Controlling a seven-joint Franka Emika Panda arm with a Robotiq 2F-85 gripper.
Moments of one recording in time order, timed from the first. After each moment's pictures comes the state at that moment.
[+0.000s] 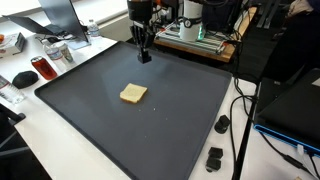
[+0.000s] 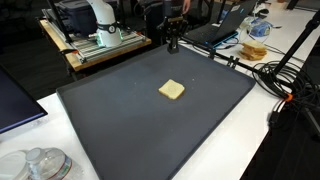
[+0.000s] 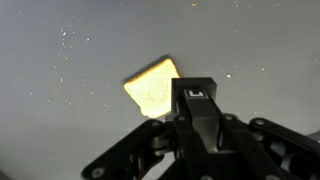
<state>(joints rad) 0.04 0.05 0.05 -2.30 -0.03 2.50 0.47</state>
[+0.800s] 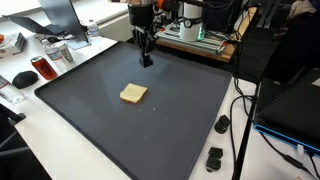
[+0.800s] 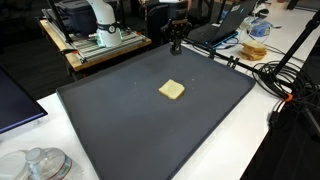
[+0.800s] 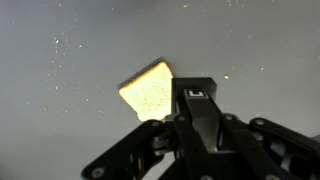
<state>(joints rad) 0.07 0.11 0.05 -2.23 -0.04 2.46 0.54</state>
